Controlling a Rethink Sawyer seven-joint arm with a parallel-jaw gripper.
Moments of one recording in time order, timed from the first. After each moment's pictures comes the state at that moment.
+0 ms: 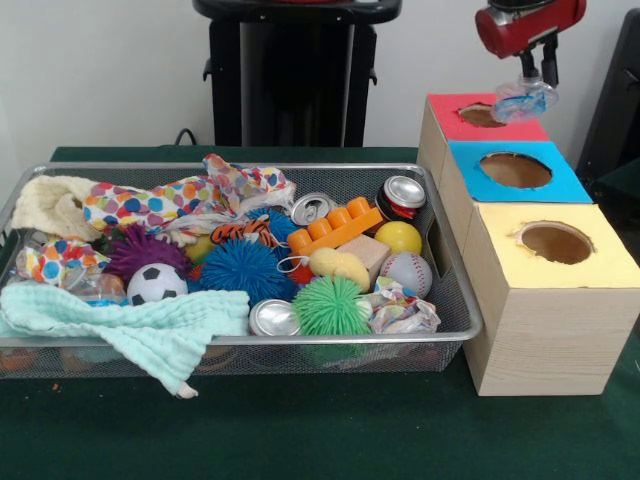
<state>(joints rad) -0.44 -0.88 0.63 2.11 -0.04 0.49 1.57</state>
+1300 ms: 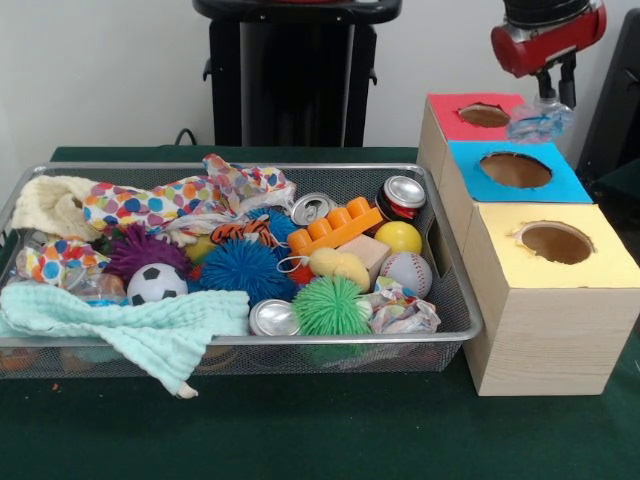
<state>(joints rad) -0.39 -0.82 0.56 2.01 -0.04 0.49 1.57</state>
